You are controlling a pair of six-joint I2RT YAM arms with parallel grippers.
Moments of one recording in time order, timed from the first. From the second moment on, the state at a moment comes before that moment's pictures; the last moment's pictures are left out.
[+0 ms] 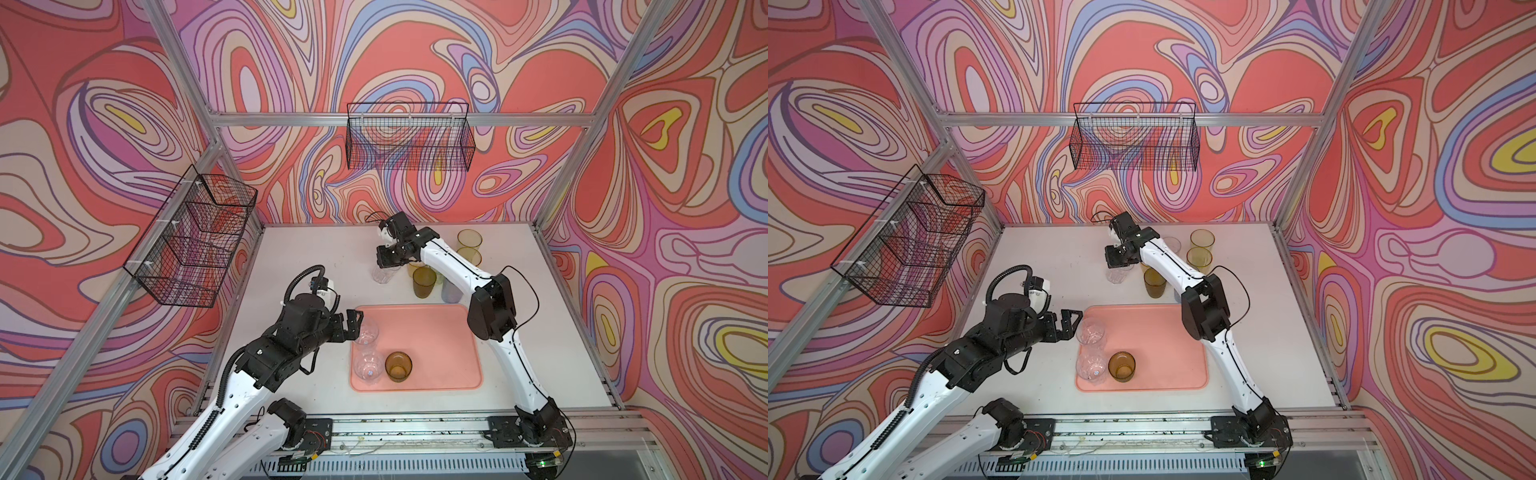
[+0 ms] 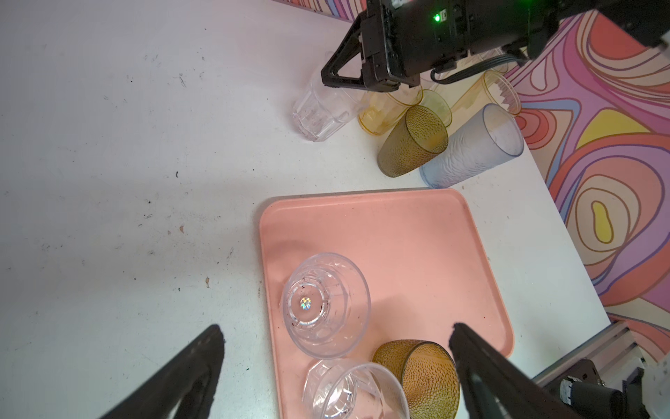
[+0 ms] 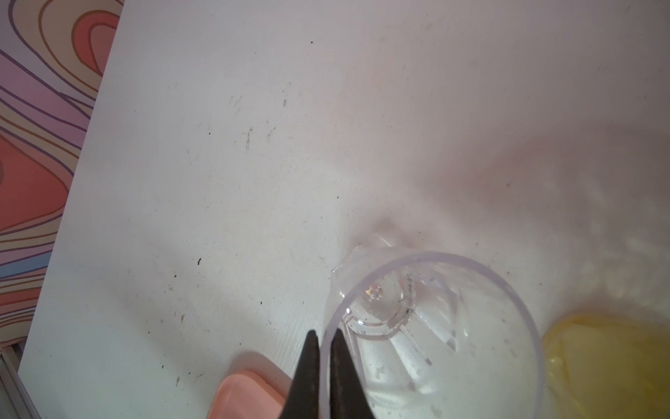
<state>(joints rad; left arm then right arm) -0.53 0.75 0.80 -0.68 -0.02 -0.53 0.60 2.43 2.32 -0.83 -0.24 0.32</state>
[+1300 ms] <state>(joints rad) -0.53 0.66 0.85 -0.82 -0.03 -0.58 0.83 1.87 1.96 -0.85 -0.01 0.37</state>
